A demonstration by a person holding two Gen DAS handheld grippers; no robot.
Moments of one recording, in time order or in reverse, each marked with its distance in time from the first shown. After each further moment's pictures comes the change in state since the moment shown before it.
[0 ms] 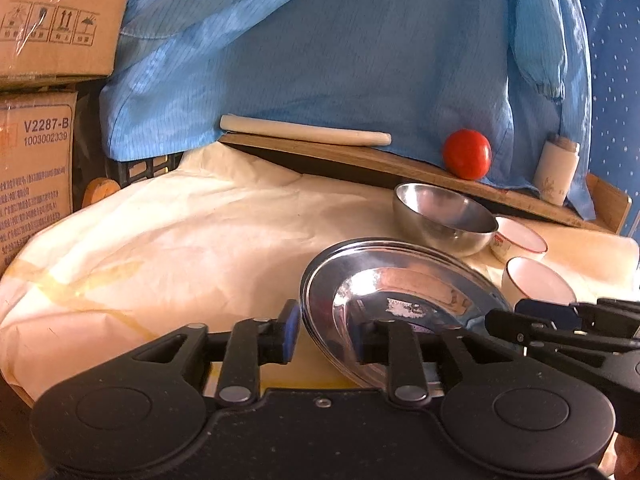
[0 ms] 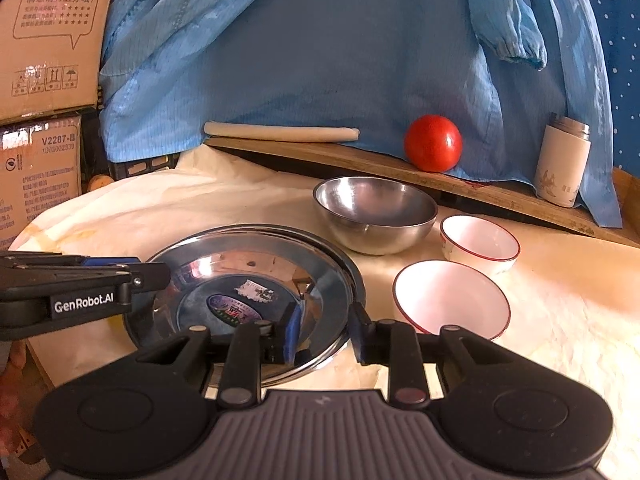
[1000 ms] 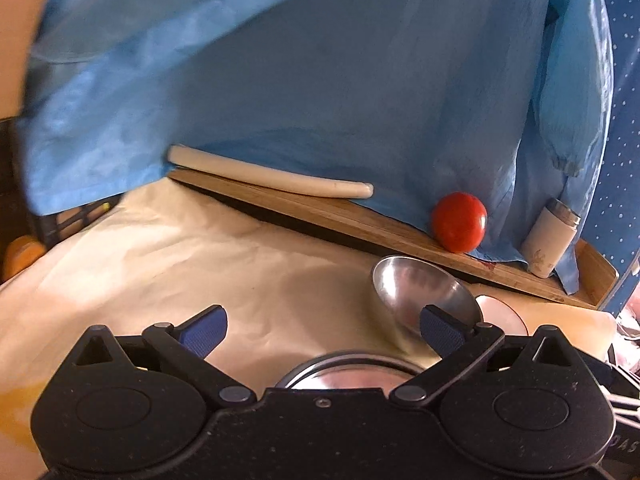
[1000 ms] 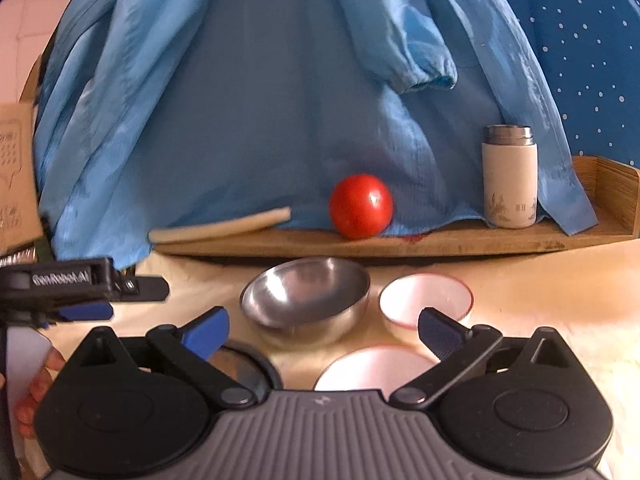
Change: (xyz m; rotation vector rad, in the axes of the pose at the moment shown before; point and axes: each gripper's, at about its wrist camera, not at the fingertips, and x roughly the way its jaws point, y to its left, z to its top) left arm 0.067 -0.005 0.086 -0.081 0.032 -0.128; right arm 0.011 -0.076 0.032 0.246 -0.193 -0.007
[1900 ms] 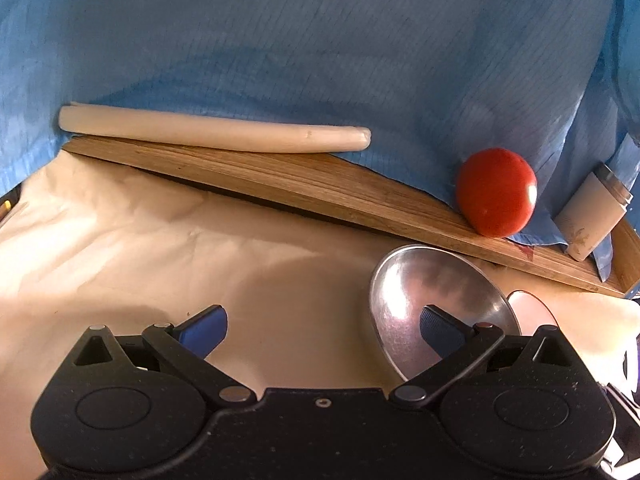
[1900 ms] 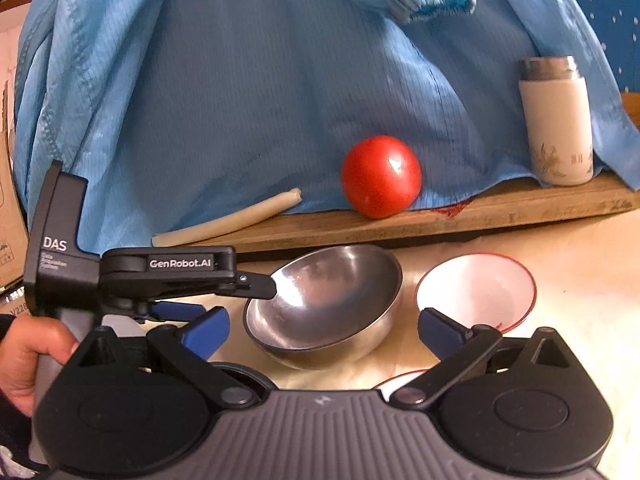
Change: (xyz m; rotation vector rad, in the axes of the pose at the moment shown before) left arm 0.120 -0.010 0.037 0.018 0.251 -0.033; right arm 0.062 -0.017 0.003 0.122 0.105 0.120
